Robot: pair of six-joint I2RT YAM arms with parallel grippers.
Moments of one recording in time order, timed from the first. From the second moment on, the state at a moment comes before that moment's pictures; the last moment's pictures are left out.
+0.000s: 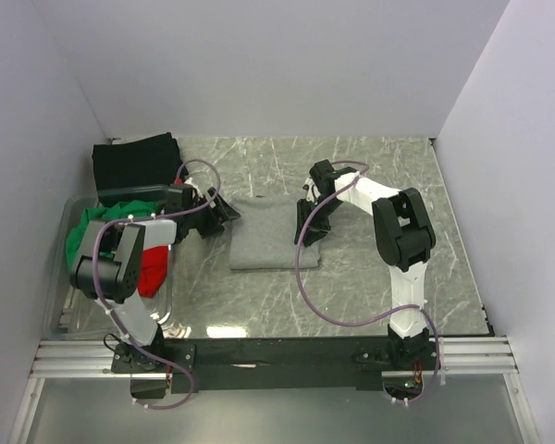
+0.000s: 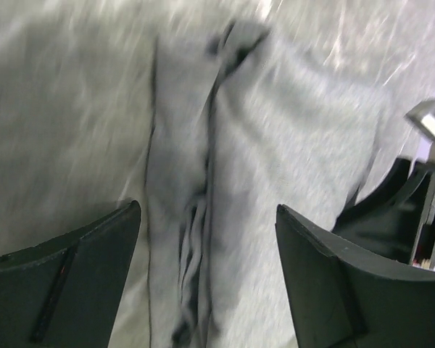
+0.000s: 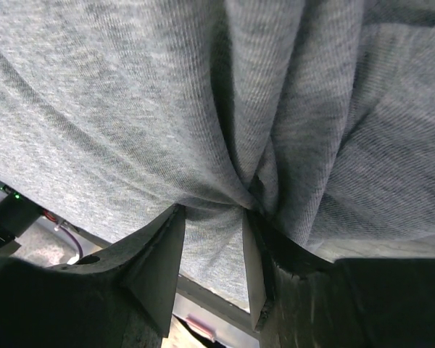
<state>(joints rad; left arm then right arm) -0.19 1.71 0.78 0.21 0.38 -0.78 0.39 2.10 1.51 -0.83 -0.46 0.37</state>
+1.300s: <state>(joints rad) -0.30 1.89 0.86 0.49 0.31 -0.81 0.39 2.13 1.56 -0.90 -0.46 0.33</state>
